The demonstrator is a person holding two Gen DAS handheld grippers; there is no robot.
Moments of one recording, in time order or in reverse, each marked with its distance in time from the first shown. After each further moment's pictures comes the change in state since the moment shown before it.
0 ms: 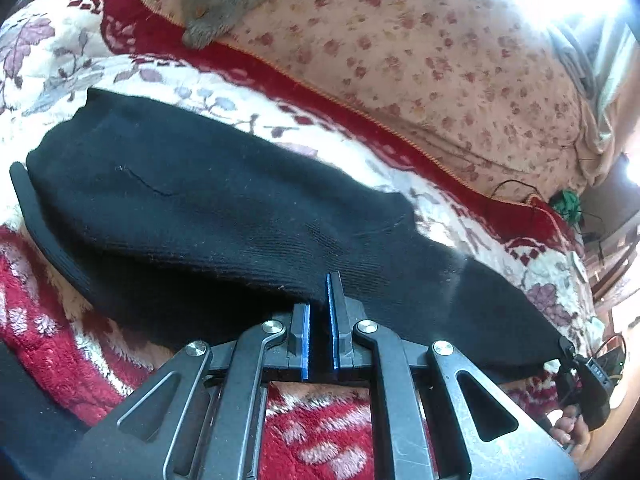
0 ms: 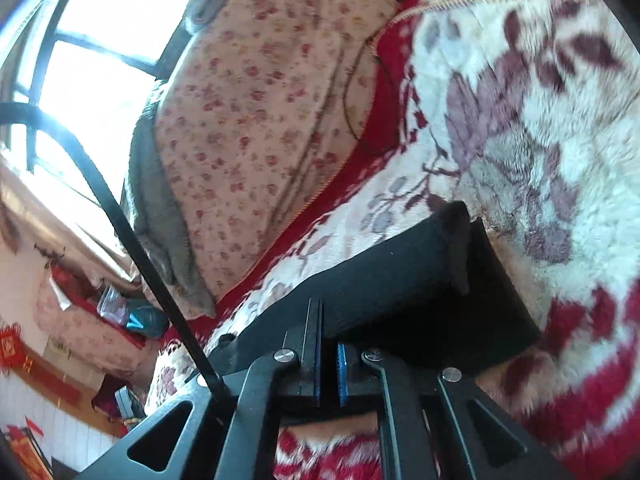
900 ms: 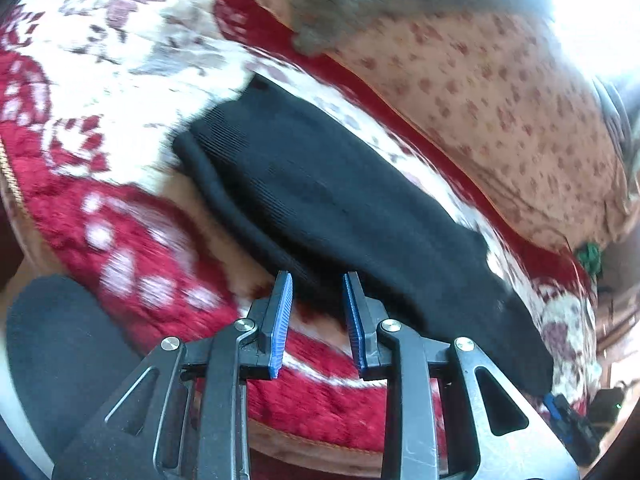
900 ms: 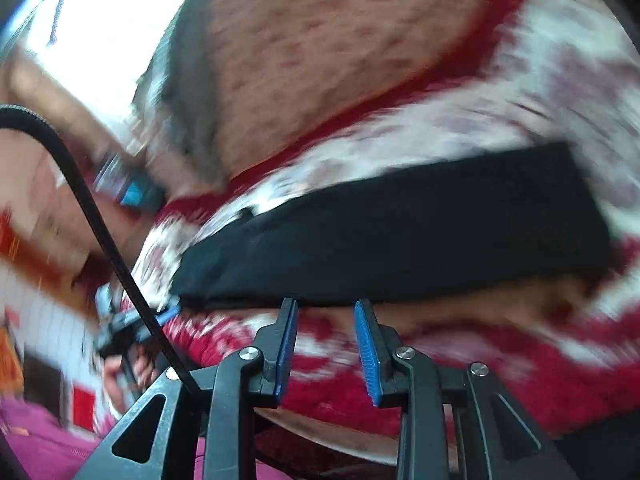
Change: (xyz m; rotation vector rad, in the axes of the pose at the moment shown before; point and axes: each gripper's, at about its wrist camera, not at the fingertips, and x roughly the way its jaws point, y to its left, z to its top) left arm -0.056 0.095 -0.005 -0.196 -0.036 0.131; right arm 0.040 0.081 -0.057 -0.319 0.363 0.027
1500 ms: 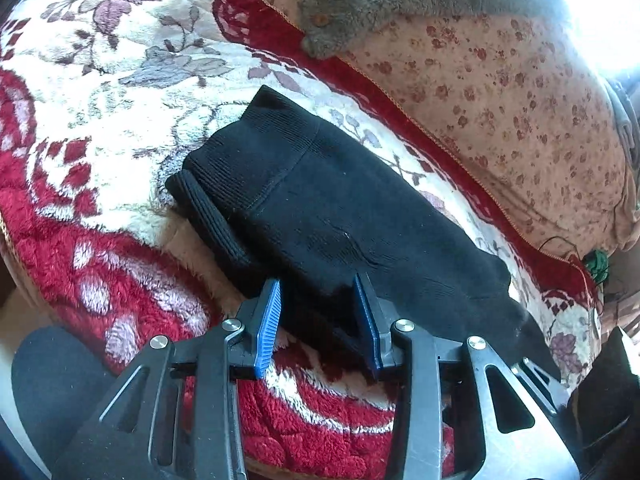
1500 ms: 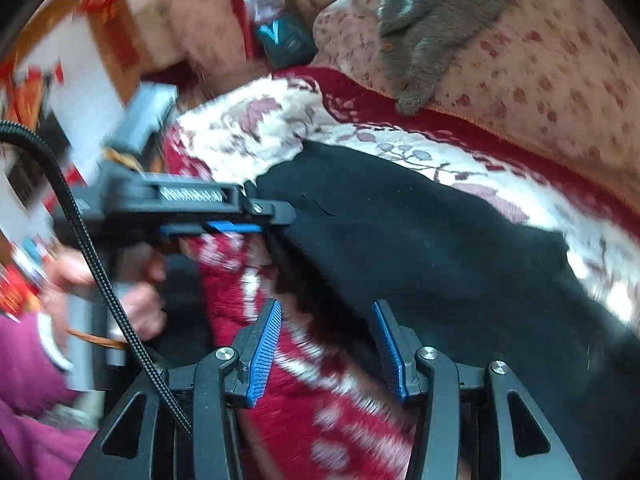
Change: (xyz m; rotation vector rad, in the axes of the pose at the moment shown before) left arm 0.027 0.010 0.031 0.018 0.031 0.000; right arm 0.230 0.207 -0.033 -0.738 0.217 0.076
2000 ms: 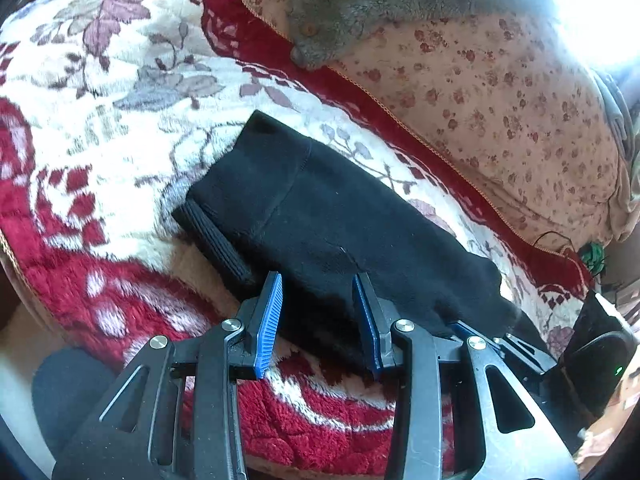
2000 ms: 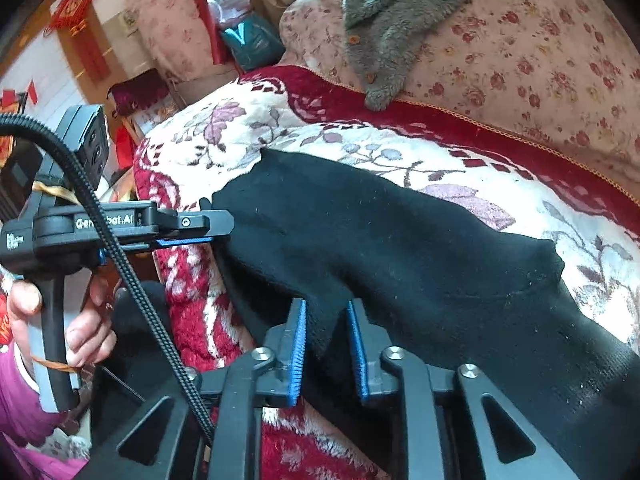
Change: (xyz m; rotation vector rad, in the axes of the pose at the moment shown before) left arm -0.012 -0.003 0.013 0.044 -0.010 -0.003; right arm 0.016 -0.036 0.025 0.134 -0.007 0.014
